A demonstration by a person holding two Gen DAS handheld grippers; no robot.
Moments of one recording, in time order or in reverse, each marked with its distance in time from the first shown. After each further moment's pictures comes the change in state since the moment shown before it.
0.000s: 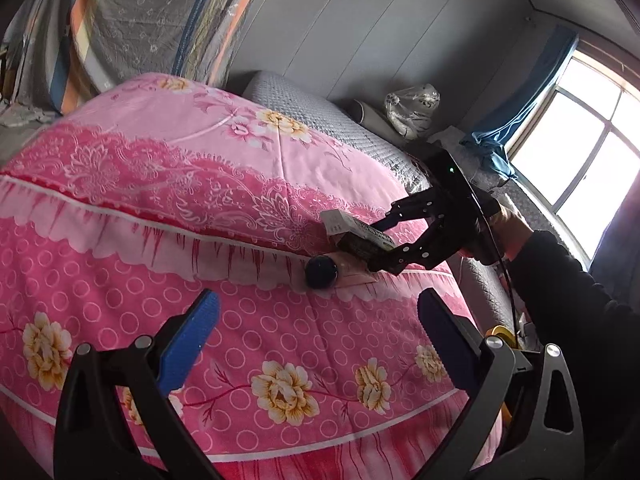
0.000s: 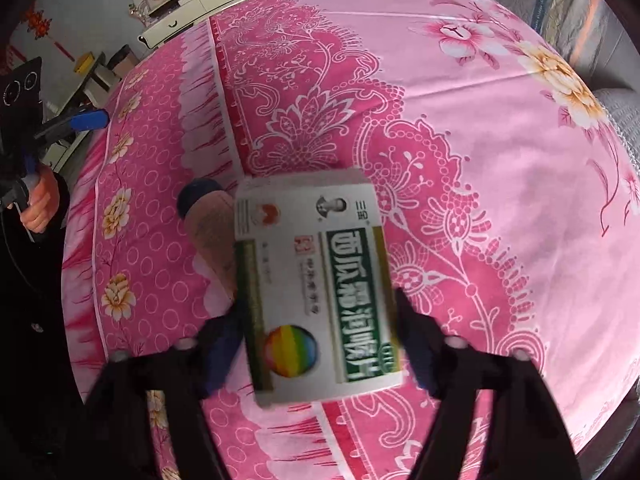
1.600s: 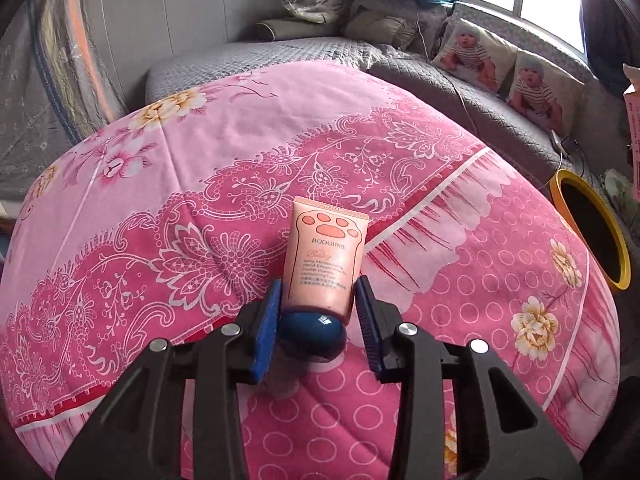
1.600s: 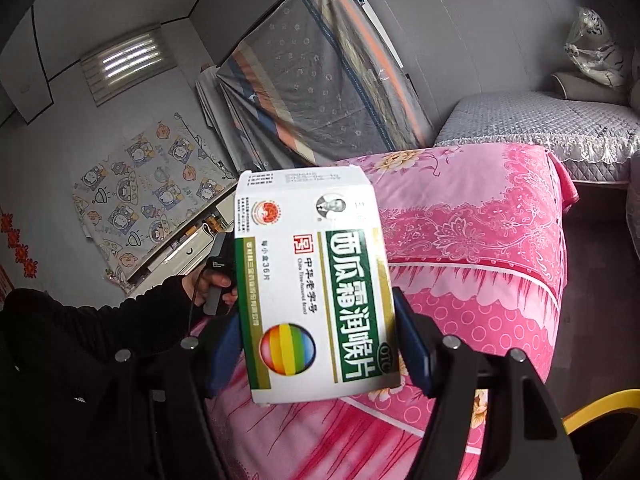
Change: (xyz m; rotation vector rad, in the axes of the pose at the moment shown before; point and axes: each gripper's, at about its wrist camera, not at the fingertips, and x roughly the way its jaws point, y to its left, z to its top) left arm 0.145 -0.061 0.024 0.606 0.322 0.026; right arm -0.139 0.167 -0.259 0.571 -0.908 -0.069
